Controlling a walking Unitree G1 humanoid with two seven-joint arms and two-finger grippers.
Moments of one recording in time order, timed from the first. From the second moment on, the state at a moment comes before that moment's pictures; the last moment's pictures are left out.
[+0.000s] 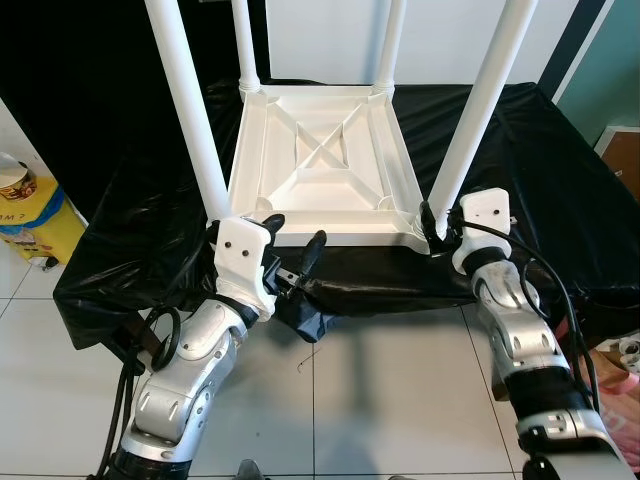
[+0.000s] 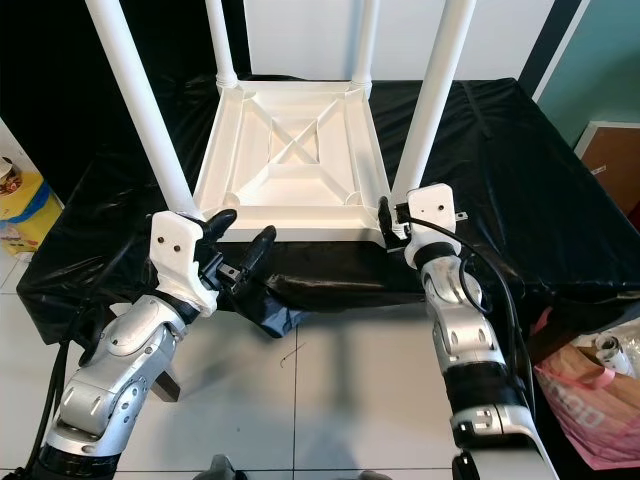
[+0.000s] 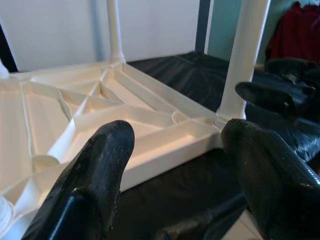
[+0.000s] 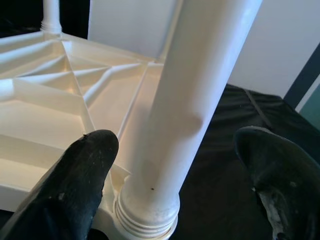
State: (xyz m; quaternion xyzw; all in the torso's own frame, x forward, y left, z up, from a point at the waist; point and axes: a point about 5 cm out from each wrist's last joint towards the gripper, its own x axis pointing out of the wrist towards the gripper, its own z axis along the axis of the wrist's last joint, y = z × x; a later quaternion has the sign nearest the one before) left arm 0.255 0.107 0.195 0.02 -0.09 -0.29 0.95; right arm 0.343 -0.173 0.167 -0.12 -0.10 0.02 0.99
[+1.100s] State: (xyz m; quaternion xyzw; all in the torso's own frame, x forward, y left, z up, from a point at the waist) left arm 0.267 0.168 0.168 0.16 0.07 -0.32 0.93; right arm 0.399 -0.160 0.195 -0.06 -0.07 0.00 1.00
